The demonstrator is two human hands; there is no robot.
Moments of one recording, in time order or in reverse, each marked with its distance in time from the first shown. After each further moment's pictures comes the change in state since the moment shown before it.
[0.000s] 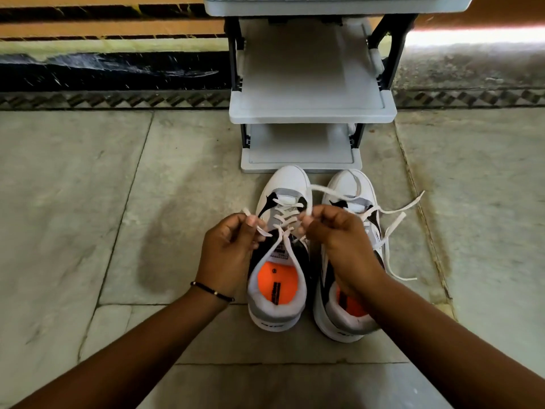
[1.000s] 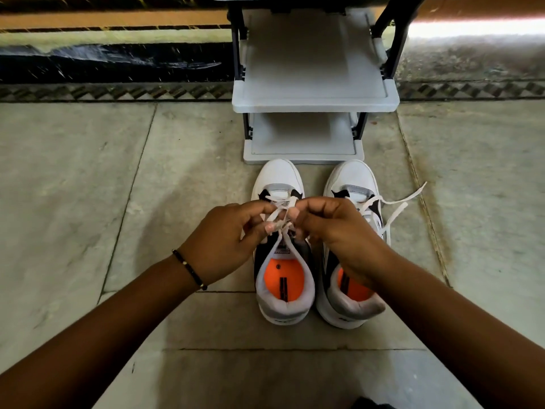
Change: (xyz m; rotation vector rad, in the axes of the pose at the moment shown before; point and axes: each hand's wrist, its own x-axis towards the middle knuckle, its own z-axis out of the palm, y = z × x) left_hand 0.005 0.032 -0.025 0.670 -0.438 0.357; right_hand -0.012 -0.024 -0.001 -0.130 -0.295 -0.034
